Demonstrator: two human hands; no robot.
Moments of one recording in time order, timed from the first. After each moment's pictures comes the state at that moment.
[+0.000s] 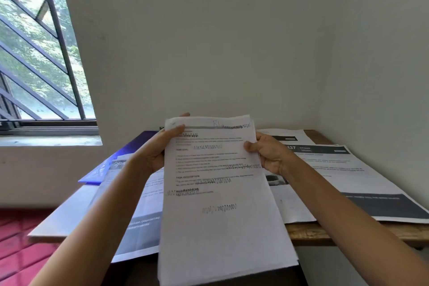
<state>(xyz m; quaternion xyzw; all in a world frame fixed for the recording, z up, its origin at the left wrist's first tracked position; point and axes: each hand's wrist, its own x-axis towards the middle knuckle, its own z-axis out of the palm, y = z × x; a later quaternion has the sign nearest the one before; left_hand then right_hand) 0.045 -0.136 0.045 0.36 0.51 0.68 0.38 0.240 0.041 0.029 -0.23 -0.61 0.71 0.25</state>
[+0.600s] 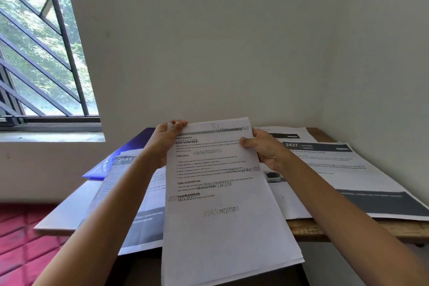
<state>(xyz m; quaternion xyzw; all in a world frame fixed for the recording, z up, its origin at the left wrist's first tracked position) 0.046 -0.123 0.039 0.31 0.55 0.73 0.25 0.230 0.036 0.029 -0.25 -0.67 0.64 0.26</state>
